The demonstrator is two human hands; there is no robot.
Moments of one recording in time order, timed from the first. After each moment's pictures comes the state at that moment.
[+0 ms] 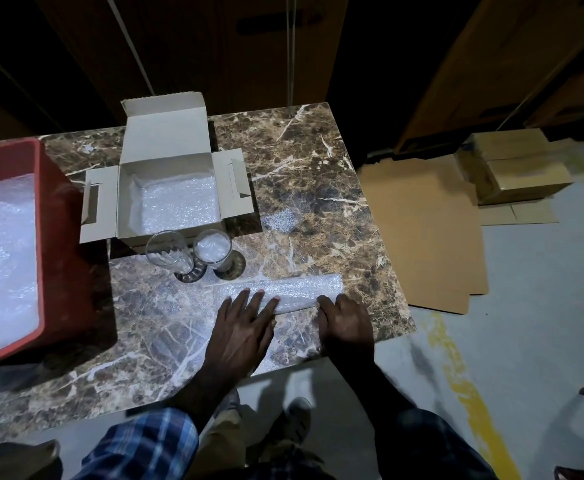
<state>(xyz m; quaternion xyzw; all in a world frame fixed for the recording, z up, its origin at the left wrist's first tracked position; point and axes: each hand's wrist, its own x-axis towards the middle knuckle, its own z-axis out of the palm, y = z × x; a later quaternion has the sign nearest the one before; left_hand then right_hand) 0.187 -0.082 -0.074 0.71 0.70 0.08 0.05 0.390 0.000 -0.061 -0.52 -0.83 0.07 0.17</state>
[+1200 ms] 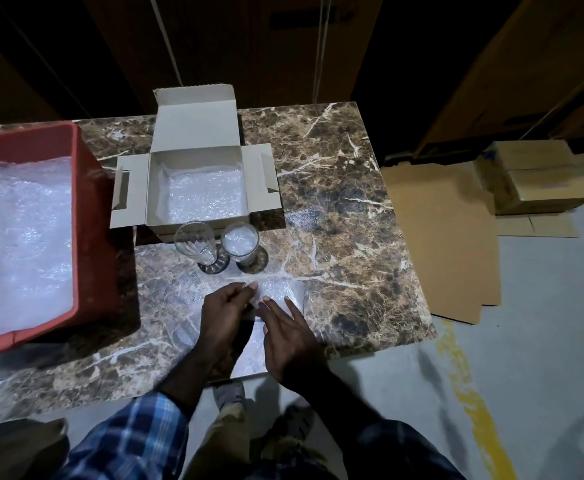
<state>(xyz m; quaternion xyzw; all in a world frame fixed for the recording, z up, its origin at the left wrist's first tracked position) 0.166 -0.067 -0.012 0.05 0.62 0.61 0.49 0.301 -0.060 -0.076 -0.29 -0.90 0.18 0.27</state>
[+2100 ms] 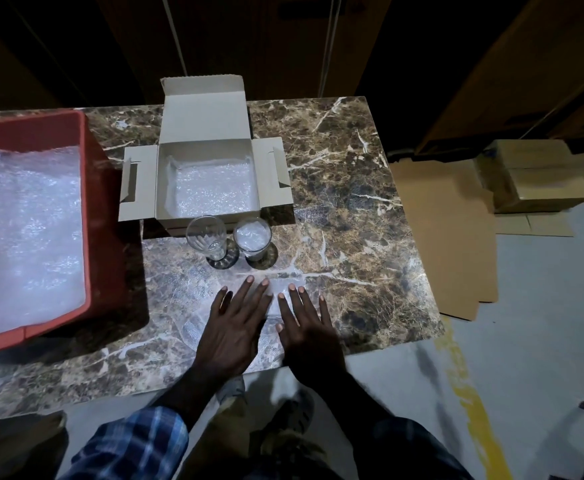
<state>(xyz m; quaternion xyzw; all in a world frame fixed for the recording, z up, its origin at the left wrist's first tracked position) 0.133 -0.118 -0.072 0.73 0.68 0.11 0.02 0.309 -0.056 -0.086 -0.40 -0.91 0.09 0.08</state>
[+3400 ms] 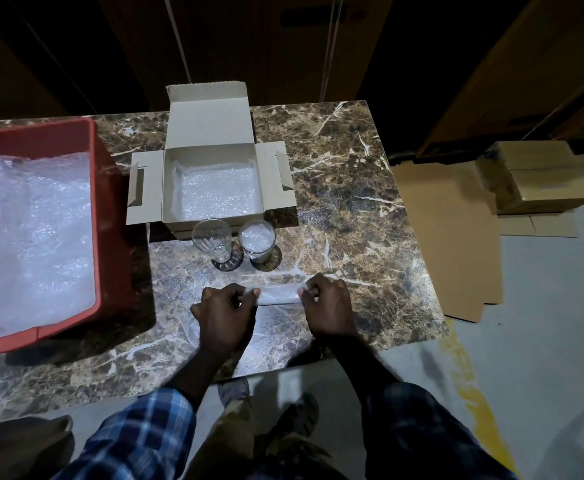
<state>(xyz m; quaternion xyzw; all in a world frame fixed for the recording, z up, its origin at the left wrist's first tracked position) 0.122 -0.091 -0.051 0.36 0.84 0.32 0.24 0.295 0.001 -0.045 -0.59 -0.71 0.35 0.16</state>
